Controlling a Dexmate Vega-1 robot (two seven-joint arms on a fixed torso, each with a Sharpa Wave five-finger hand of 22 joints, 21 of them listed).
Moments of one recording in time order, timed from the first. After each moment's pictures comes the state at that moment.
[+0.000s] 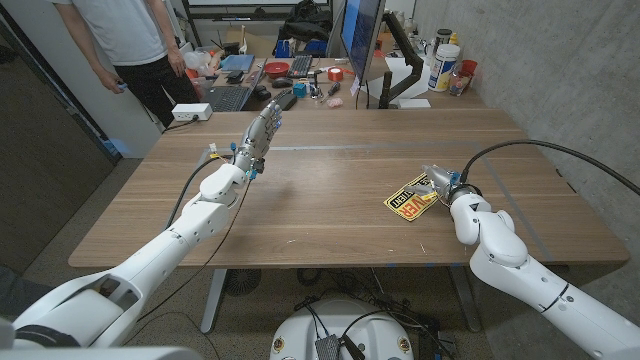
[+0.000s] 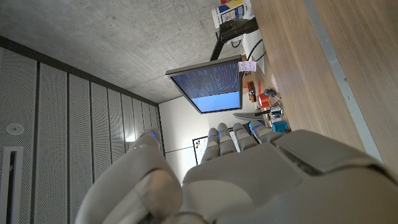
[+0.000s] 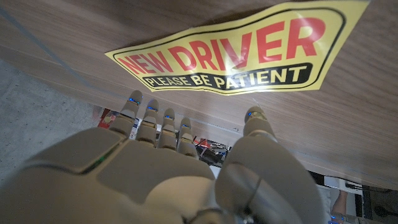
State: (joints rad) left arm 0.73 0.57 0.50 -1.31 -0.73 -0.33 -0.02; left_hand 0.33 -0.01 0.35 0.08 0.24 0.04 0.04 0.20 0.18 0.01 -0.01 0.20 0.19 -0.03 0.00 0.19 0.18 -0.11 -0.04 0.24 0.17; right arm -1.13 -0.76 -0.46 -2.05 -0.88 -0.68 0.24; right_hand 0.39 -0.03 0.29 -0.14 0.19 0.12 0.06 0.19 0.19 0.16 0.13 0.20 0.18 0.20 0.16 0.18 0.18 0.10 0.21 0.32 0.18
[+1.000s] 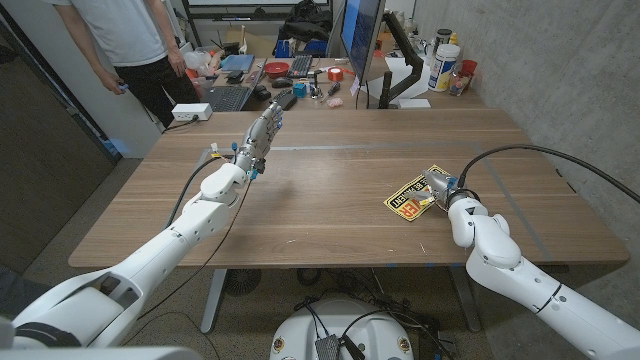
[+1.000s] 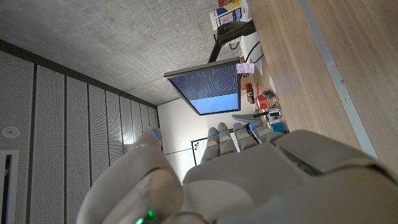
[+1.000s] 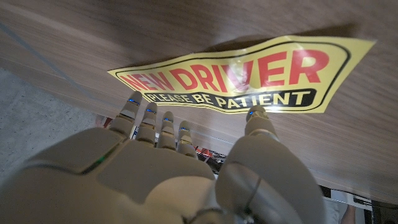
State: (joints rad) left arm 0.71 0.57 0.51 -1.30 -0.73 -0.32 -0.02; left_hand 0.34 0.00 0.35 0.08 0.23 0.04 0.05 0.20 0.18 0.01 -0.02 0.20 0.19 -0.03 0.00 0.19 0.18 -0.11 -0.04 0.23 0.17; right arm -1.11 -0.75 -0.49 -2.00 -0.88 -0.70 0.24; right_hand 0.40 -0.04 0.28 -0.15 0.20 0.07 0.07 0.19 0.19 0.11 0.14 0.19 0.18 0.16 0.18 0.18 0.18 0.10 0.21 0.30 0.18
